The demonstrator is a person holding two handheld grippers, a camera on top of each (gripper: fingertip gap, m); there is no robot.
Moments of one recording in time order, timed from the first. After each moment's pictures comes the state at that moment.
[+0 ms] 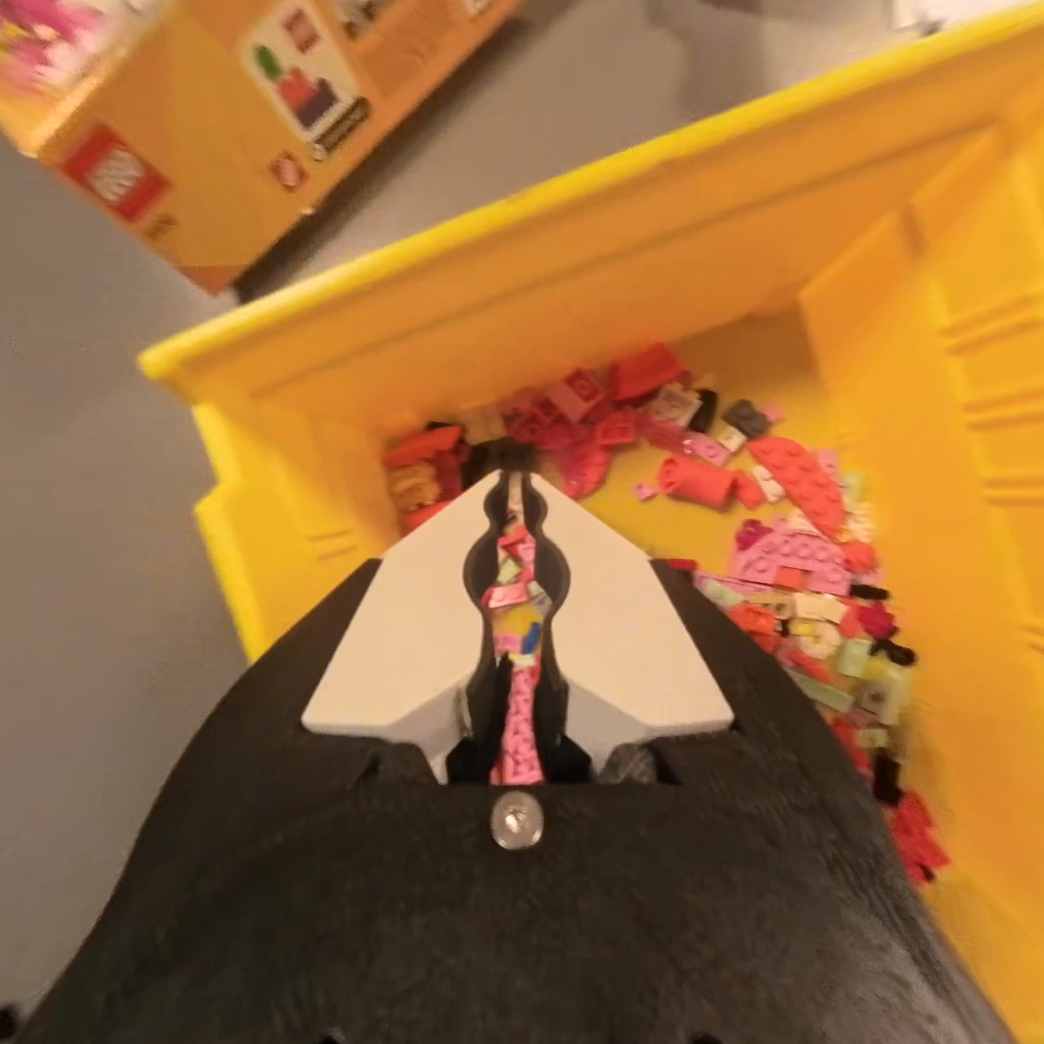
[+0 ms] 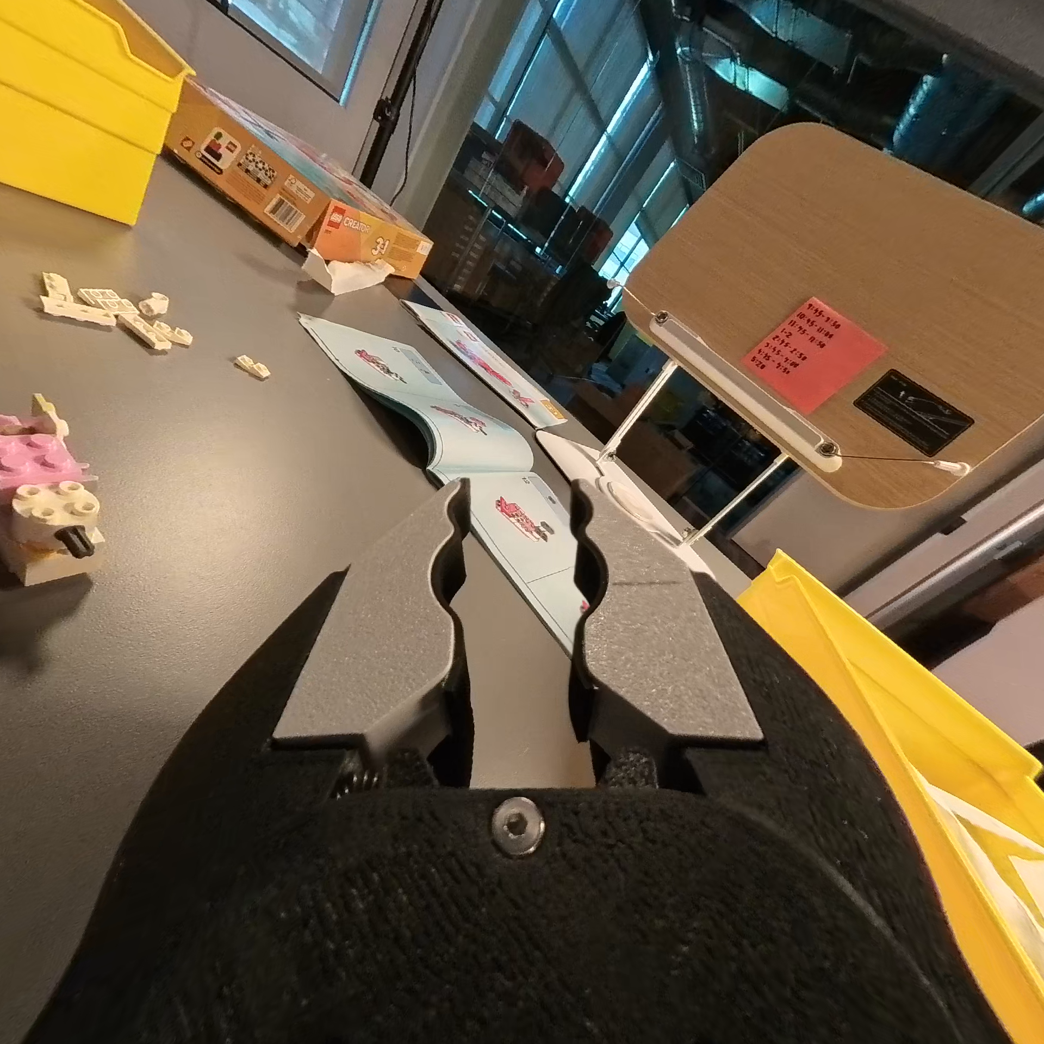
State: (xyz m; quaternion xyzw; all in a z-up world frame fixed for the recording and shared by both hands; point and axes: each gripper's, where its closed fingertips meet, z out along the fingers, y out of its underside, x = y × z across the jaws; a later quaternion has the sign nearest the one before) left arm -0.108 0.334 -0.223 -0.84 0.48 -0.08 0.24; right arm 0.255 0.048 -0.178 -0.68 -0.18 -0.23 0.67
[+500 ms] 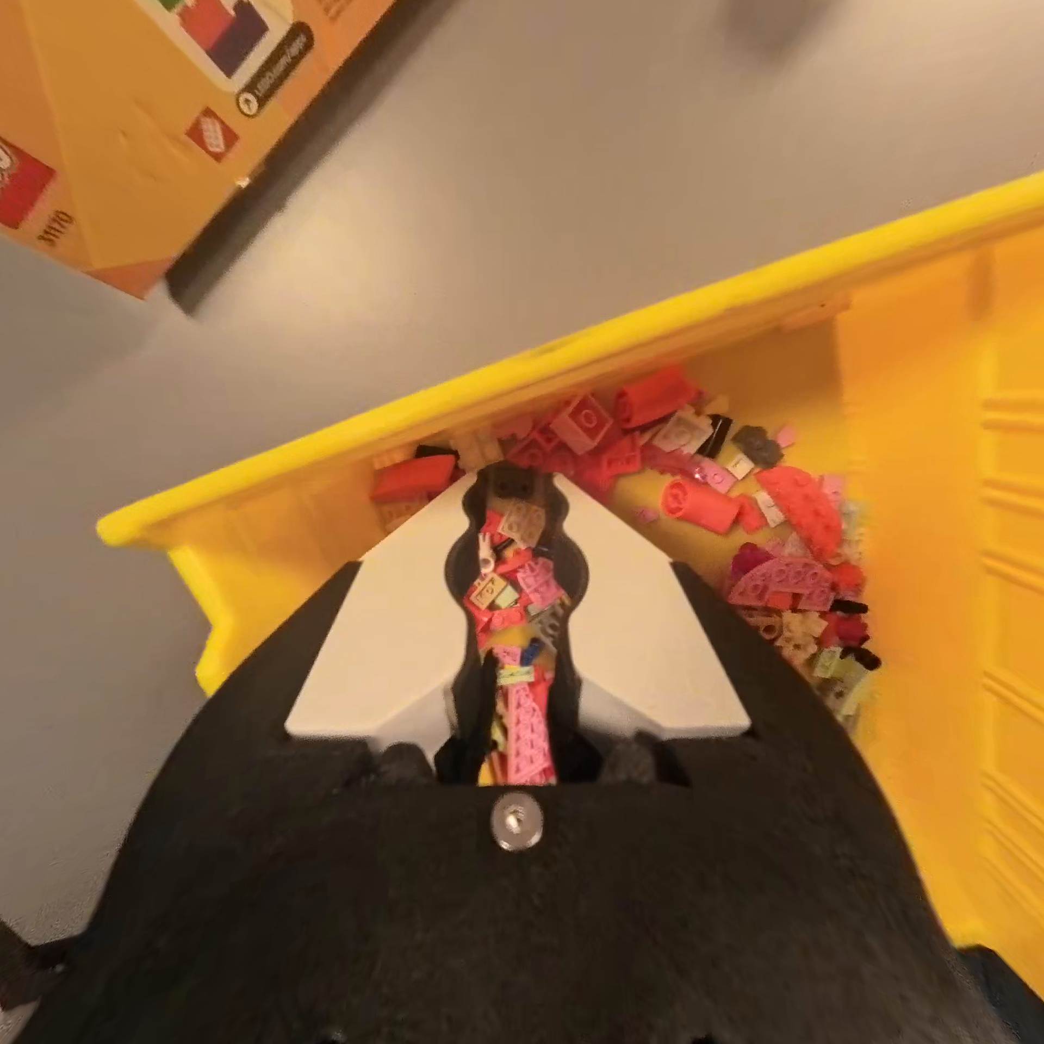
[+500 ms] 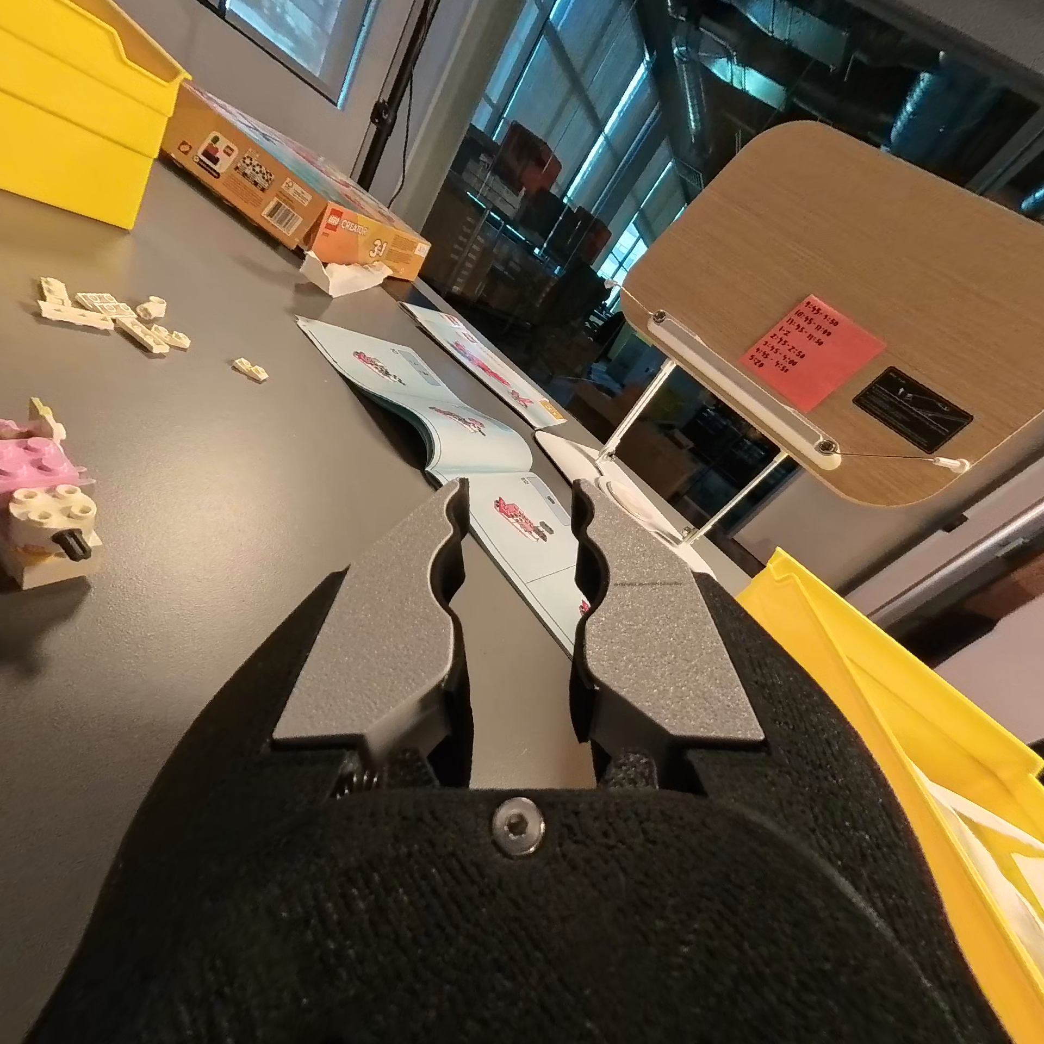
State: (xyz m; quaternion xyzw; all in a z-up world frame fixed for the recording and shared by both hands) left arm -0.095 0.343 -0.237 -0.86 0.49 -0.05 0.12; right arm 0.255 0.047 -0.177 -0.68 -0.18 -0.23 0.67
